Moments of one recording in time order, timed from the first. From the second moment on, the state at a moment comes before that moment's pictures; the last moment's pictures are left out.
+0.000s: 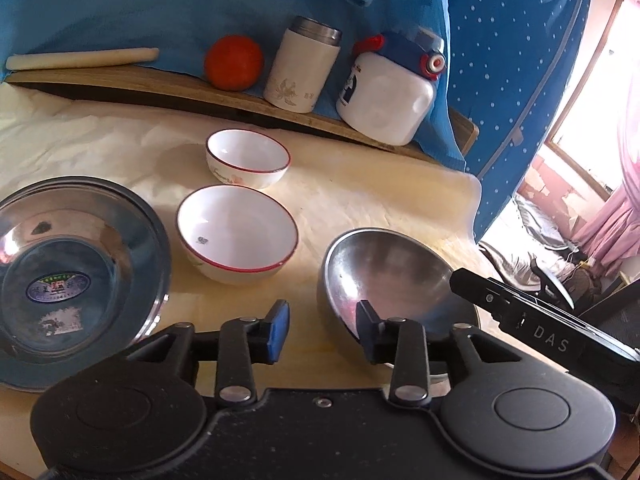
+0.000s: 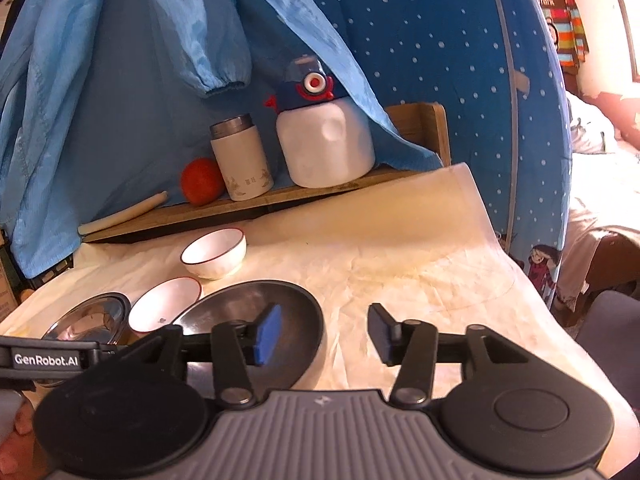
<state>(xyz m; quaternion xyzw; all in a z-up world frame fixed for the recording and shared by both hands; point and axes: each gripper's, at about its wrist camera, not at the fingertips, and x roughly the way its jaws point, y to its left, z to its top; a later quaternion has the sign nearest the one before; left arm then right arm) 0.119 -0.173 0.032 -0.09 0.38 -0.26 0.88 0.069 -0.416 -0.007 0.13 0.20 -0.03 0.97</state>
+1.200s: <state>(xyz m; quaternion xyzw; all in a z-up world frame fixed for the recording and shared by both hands) 0.186 -0.110 0.056 0.02 0.31 -0.21 0.93 0.097 -0.352 0.022 0.00 0.18 0.00 0.98</state>
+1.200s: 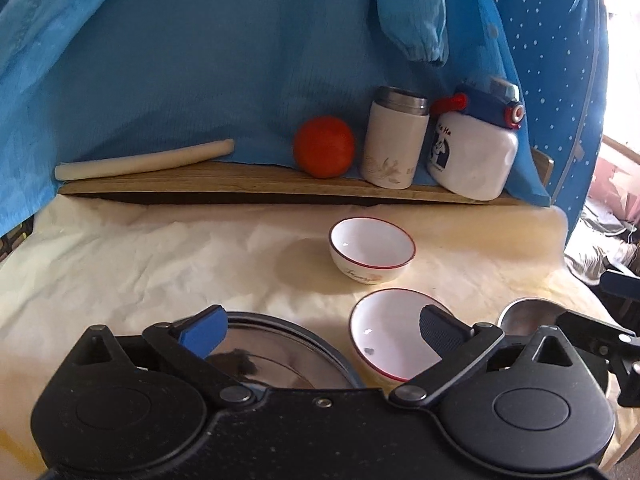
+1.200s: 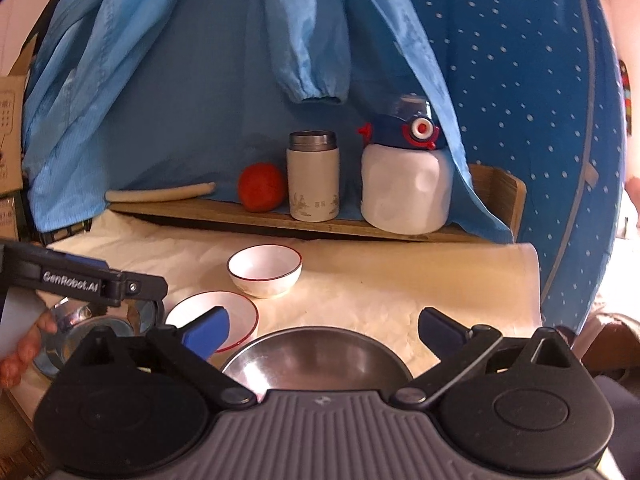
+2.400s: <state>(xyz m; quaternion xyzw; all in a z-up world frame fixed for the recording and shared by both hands) 0.273 -0.137 0.034 0.15 0.40 -0.32 0.85 0.219 -0.354 0.022 -0.09 0.37 0.15 0.91</state>
